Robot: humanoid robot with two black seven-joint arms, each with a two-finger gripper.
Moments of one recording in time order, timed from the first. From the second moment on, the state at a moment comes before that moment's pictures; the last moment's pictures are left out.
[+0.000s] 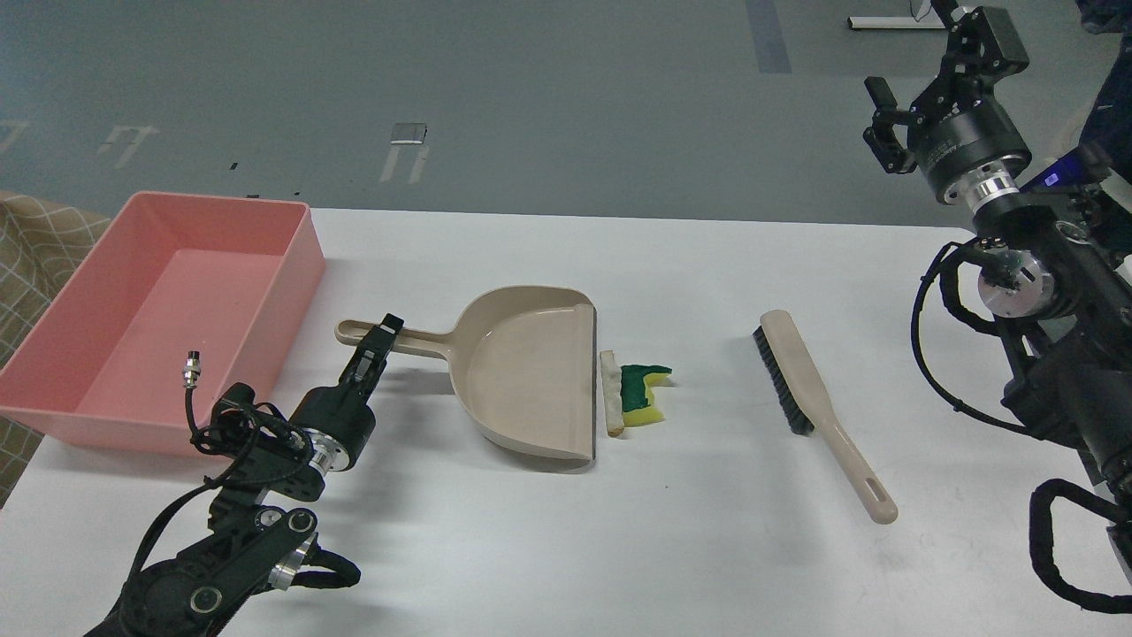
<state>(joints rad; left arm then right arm) -0.11 0.30 -0.93 -1.22 1.27 0.31 -0.20 0.82 -0.20 1.21 0.64 -0.72 0.32 0.29</state>
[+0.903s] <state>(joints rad) -0.12 0.34 -0.93 -1.26 1.28 0.32 -0.22 0.81 -1.10 0.42 1.39 -0.87 0.34 0.25</state>
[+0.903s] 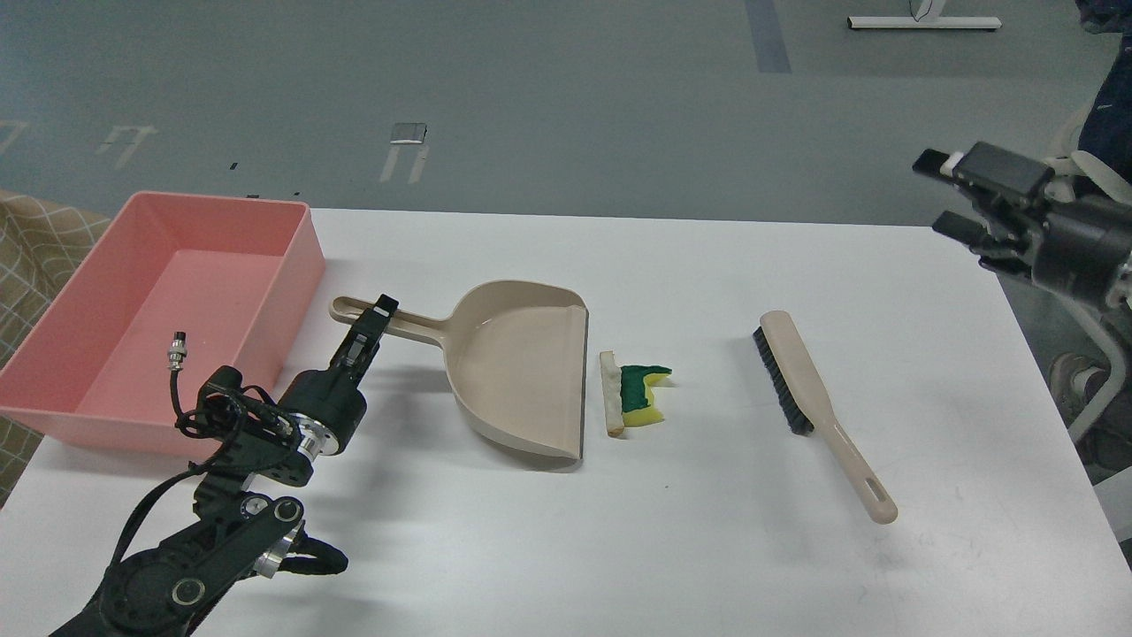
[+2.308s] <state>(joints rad) -0.10 0.33 -0.93 -1.28 1.28 0.32 -0.22 0.62 -1.05 0.30 1.56 -1.33 0.36 0.18</state>
